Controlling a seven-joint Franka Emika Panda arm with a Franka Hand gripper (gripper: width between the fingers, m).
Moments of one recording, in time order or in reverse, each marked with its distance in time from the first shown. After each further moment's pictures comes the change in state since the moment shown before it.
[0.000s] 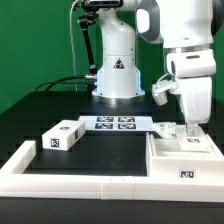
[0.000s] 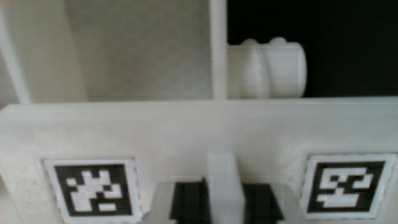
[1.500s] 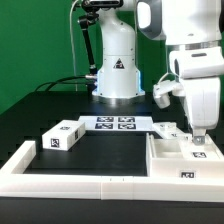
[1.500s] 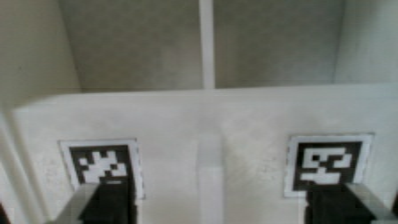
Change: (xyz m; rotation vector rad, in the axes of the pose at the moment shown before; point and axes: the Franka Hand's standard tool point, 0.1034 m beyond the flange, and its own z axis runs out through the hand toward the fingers) arm -0.001 0.050 -0.009 0.006 -0.006 0.011
